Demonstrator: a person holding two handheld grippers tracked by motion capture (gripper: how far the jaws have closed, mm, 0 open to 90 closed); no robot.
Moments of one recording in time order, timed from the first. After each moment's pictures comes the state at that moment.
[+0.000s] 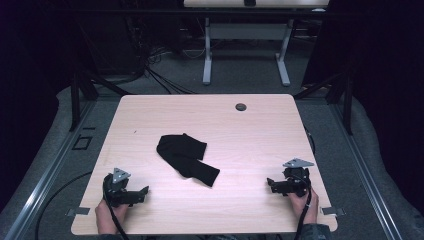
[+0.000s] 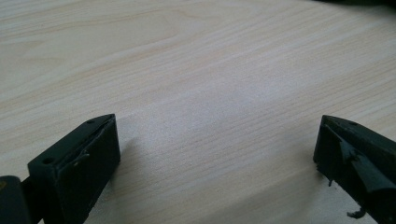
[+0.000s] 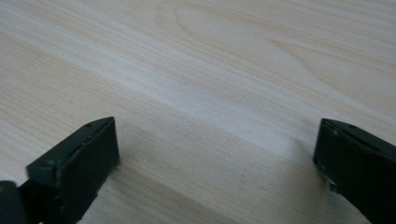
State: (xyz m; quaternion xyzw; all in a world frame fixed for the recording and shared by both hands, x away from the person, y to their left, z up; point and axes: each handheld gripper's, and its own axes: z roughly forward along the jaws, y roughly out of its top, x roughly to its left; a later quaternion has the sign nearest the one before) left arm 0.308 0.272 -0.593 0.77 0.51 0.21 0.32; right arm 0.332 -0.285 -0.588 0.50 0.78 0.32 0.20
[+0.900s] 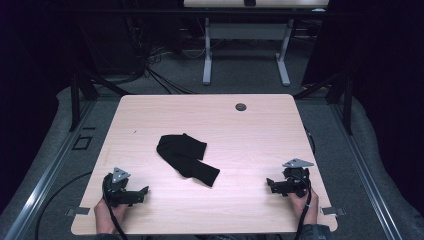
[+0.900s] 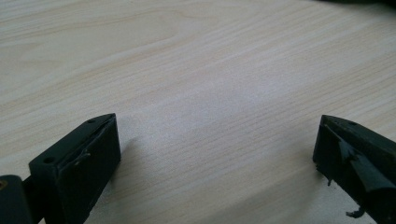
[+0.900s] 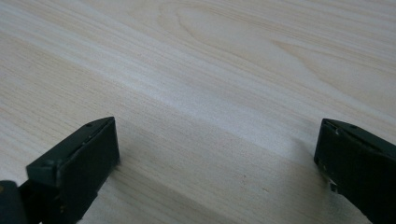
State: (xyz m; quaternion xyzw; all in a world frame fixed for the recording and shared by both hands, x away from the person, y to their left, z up) left arm 0.310 0.274 -0.593 0.77 0.50 0.21 0.32; right arm 0.332 -0.285 -0.589 0.50 0.78 0.32 0.20
